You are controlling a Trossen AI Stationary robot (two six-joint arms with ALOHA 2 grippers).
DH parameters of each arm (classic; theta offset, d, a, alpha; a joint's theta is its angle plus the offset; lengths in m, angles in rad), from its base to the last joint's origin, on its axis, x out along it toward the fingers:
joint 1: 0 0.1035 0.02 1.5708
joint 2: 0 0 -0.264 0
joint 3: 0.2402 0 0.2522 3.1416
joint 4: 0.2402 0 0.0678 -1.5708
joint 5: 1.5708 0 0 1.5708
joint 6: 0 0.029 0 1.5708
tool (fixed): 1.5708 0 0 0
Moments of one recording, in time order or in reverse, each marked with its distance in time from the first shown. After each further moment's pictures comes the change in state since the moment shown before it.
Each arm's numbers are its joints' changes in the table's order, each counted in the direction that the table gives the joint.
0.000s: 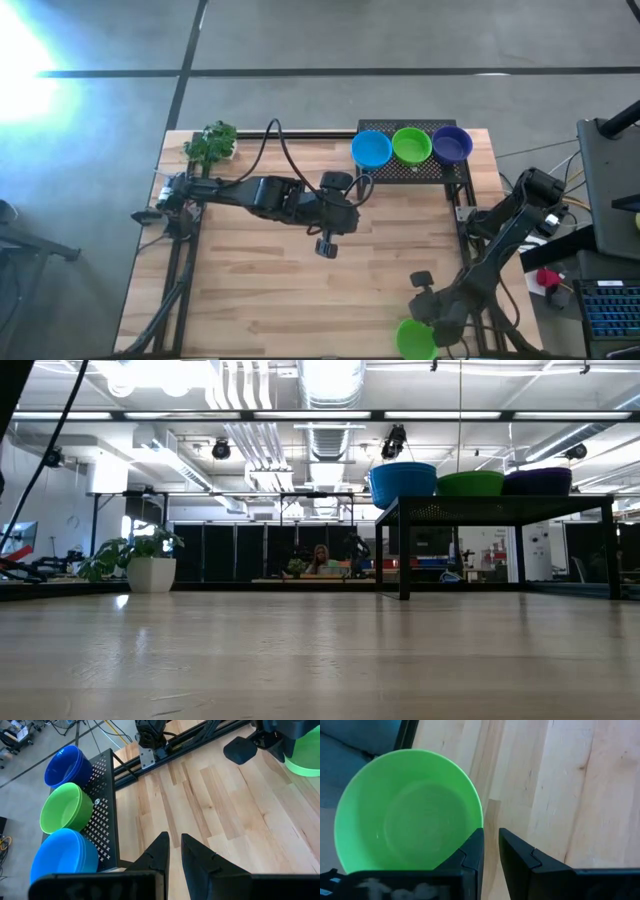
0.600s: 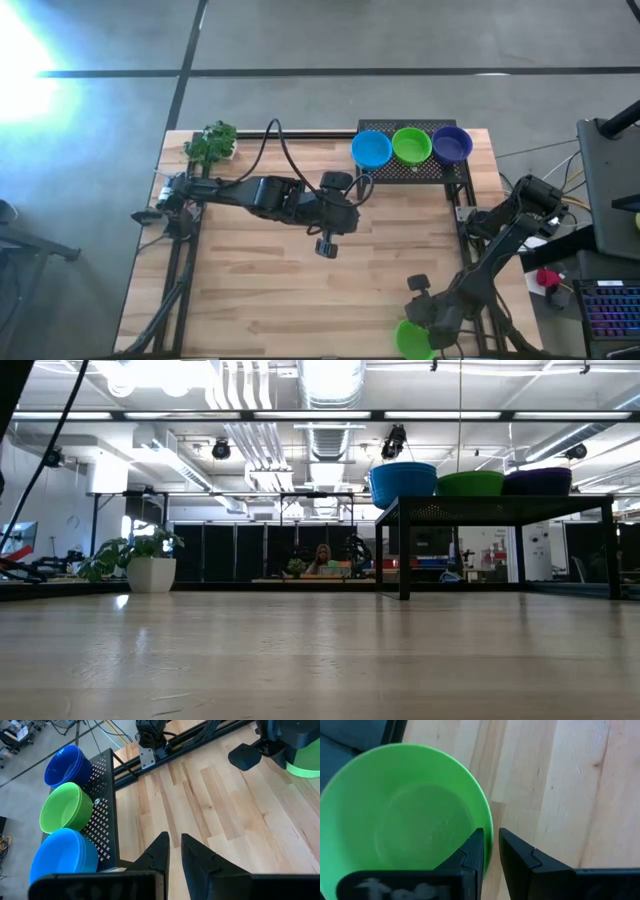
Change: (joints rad) left arm 0.000 0.000 0.000 0.000 0.000 -0.002; right arm -0.001 -0.083 -0.001 -0.058 0.009 0.006
